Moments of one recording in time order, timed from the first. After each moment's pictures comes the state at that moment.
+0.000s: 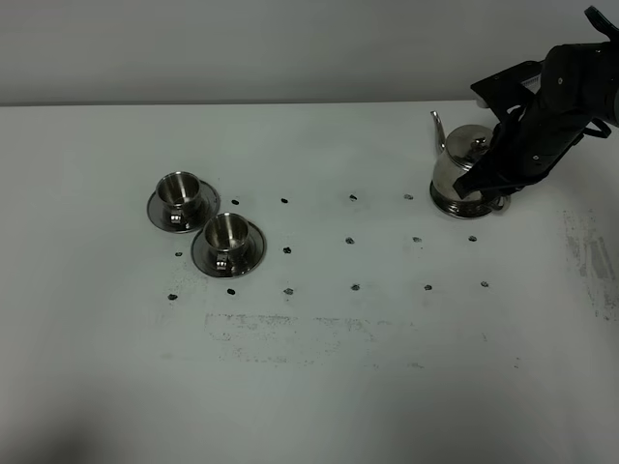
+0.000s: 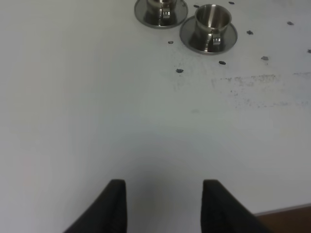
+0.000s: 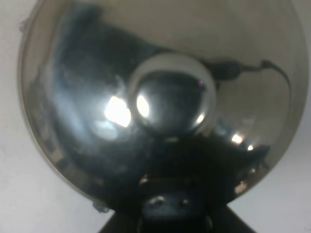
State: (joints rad) left arm -0.01 -0.01 -0.46 -0.13 1.07 0.11; right arm 0.02 2.18 -1.64 0.08 0.83 -0.40
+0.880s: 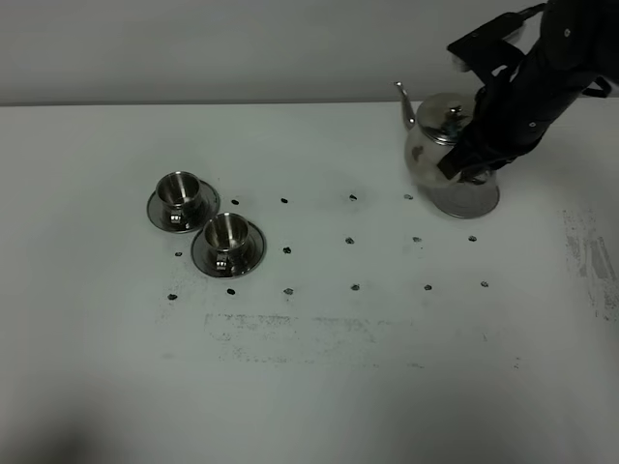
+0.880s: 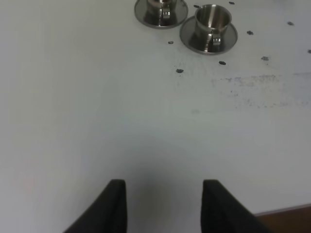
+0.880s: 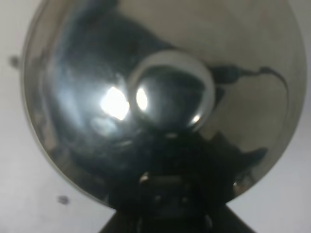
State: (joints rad) left arm -0.01 -0.01 -0.46 -0.13 1.07 0.11; right arm 0.13 1.99 -1.65 0.11 0.96 -0.48
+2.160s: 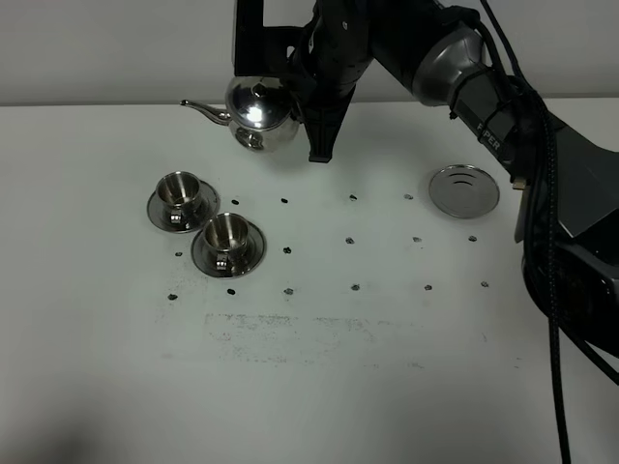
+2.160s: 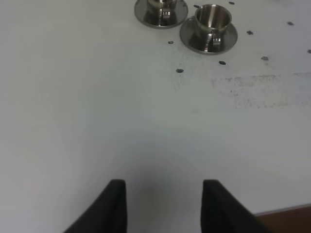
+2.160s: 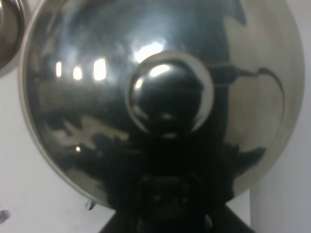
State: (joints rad) left arm -0.01 -0.01 -0.46 -0.13 1.07 0.11; right arm 0.45 2.41 -2.44 -0.04 1.12 -1.03
